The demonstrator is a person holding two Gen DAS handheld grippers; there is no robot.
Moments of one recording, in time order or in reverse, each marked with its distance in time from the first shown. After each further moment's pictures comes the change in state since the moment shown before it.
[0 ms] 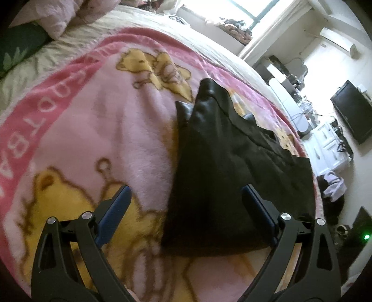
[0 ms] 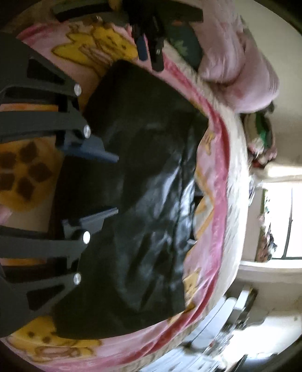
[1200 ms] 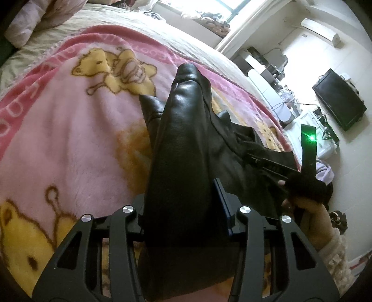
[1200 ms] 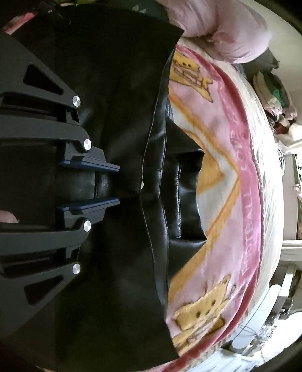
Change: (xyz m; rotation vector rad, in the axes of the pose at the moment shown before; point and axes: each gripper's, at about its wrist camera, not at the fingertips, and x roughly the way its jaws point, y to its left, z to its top) left arm 0.034 -0.025 0.018 0.079 0.024 -0.111; right arm 0.150 -0.054 0.099 0.178 0.204 -0.006
